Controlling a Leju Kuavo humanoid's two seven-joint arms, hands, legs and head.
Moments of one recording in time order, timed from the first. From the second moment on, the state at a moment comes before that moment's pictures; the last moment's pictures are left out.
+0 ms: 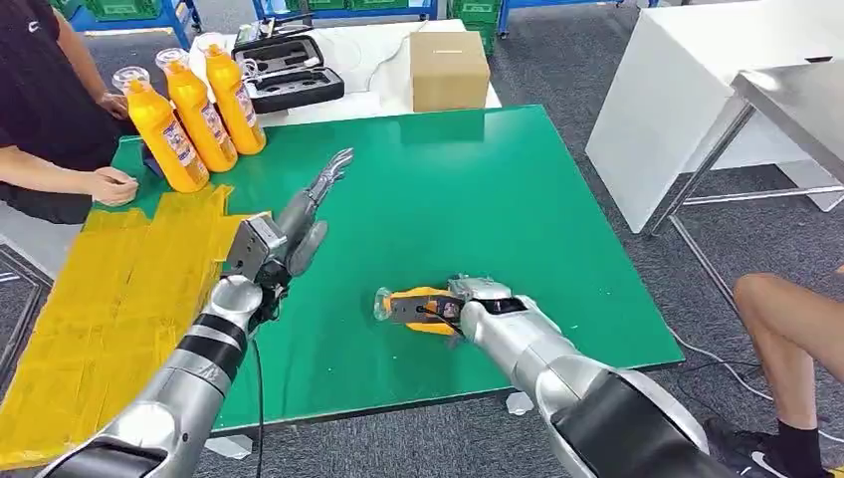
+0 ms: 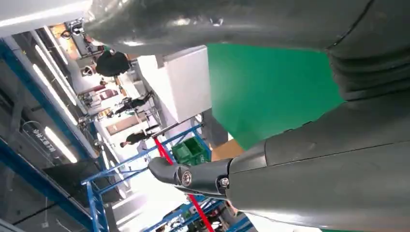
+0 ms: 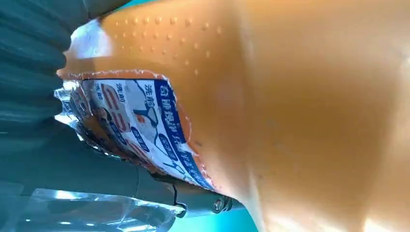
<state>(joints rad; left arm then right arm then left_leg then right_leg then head) -0.66 -0.16 -0.20 -0.78 -0.24 -0.14 -0.64 -0.82 0.18 0.73 -0.24 0.77 0.29 0.34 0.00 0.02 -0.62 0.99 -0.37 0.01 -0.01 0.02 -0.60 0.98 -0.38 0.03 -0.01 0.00</state>
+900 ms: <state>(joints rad) -0.36 -0.09 -0.01 -1.00 -0.27 -0.07 -0.60 -0.90 0.21 0.75 -0.31 0.92 0.10 0.03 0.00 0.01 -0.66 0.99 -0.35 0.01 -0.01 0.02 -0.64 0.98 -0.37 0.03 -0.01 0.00</state>
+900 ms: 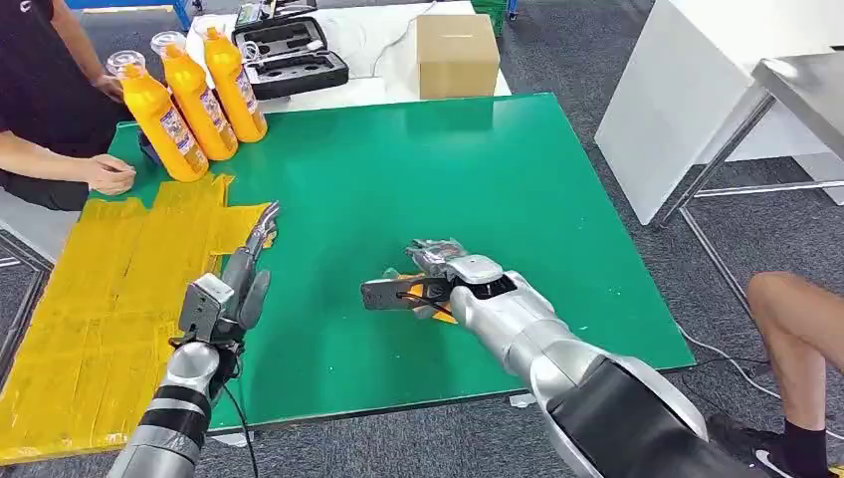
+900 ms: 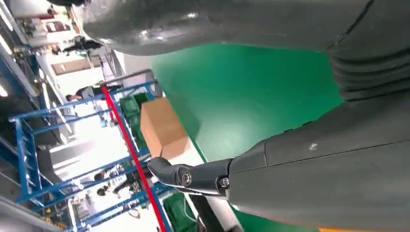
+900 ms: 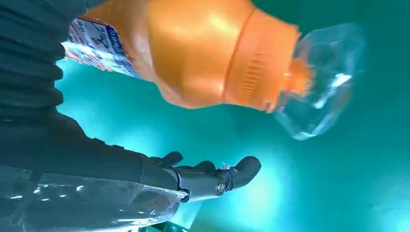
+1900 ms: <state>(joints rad) -0.17 -0.08 0.11 -1.23 -0.30 -0.08 -0.59 -0.63 0.07 0.67 -0.90 0.83 -0.07 -0.16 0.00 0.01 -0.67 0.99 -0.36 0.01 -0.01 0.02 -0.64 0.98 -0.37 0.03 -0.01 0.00</state>
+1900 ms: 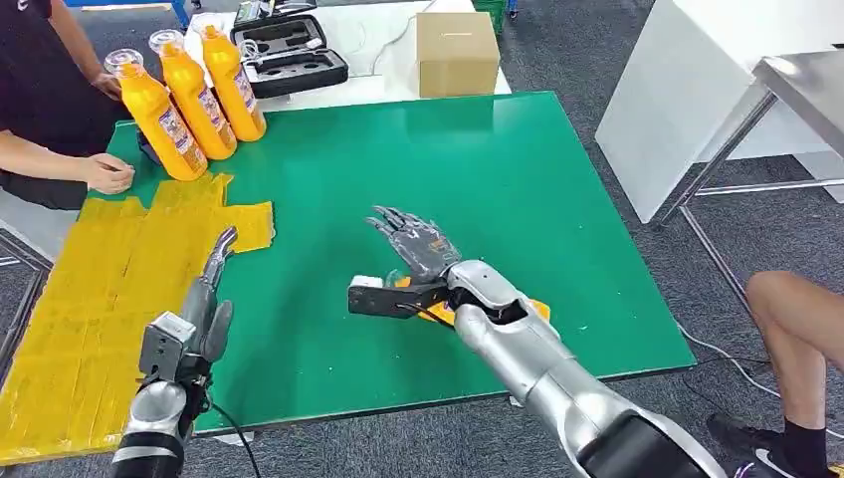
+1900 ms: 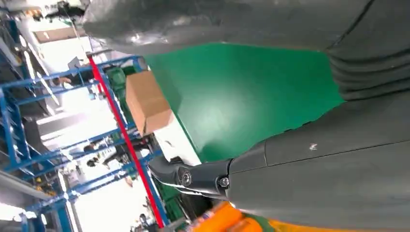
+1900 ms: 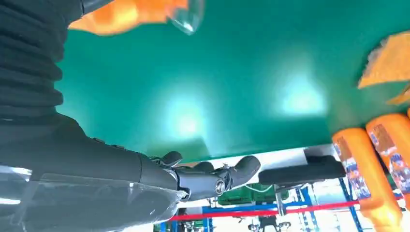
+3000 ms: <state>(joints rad) -0.01 -0.09 0.24 -1.37 -0.30 -0.10 -0.61 -0.36 -0.22 0.57 -1.18 1.04 -0.05 -0.05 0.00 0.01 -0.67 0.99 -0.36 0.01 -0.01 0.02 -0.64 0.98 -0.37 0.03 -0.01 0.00</state>
